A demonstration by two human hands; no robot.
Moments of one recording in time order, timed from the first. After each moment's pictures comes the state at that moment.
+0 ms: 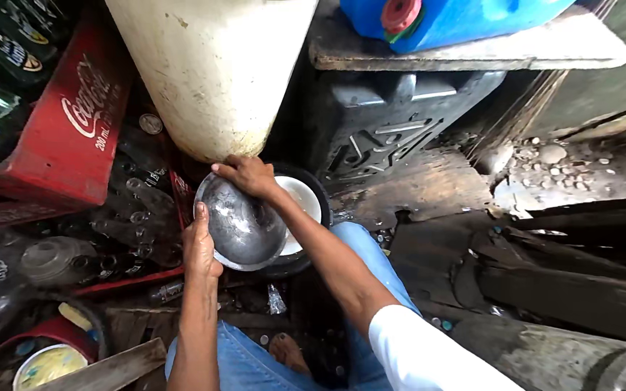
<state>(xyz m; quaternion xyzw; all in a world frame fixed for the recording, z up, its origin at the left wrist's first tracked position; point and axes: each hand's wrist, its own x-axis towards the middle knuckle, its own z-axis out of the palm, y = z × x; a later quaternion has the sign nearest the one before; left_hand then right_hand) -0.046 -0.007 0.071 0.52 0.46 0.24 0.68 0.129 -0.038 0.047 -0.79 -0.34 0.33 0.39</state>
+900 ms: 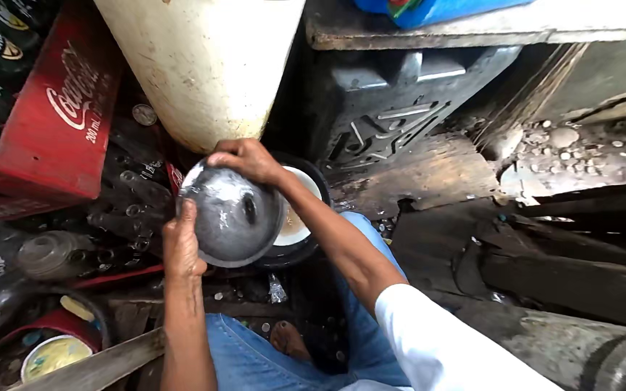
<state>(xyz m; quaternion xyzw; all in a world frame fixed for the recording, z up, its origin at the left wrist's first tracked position) -0.062 0.004 0.079 0.57 0.42 0.25 0.65 0.144 -0.043 0.036 -0.66 -0.49 0.21 0.52</state>
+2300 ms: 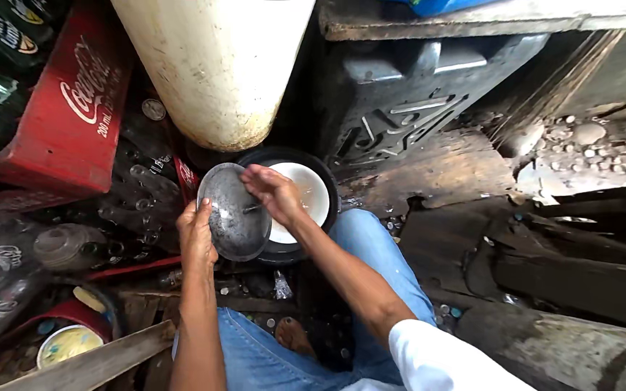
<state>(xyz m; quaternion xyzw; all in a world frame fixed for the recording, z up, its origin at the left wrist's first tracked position) -0.056 0.008 0.065 0.60 0.48 0.21 0.61 0.064 -0.075 -0.018 -0.41 0.00 0.36 0.84</state>
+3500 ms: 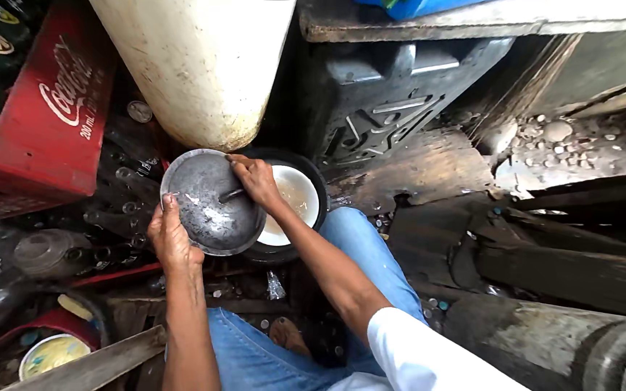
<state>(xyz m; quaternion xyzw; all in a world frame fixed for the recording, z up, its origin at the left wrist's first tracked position) -0.057 0.007 0.072 0.54 0.46 0.33 0.62 0.086 -0.059 0.014 -0.77 -0.26 0.18 0.56</state>
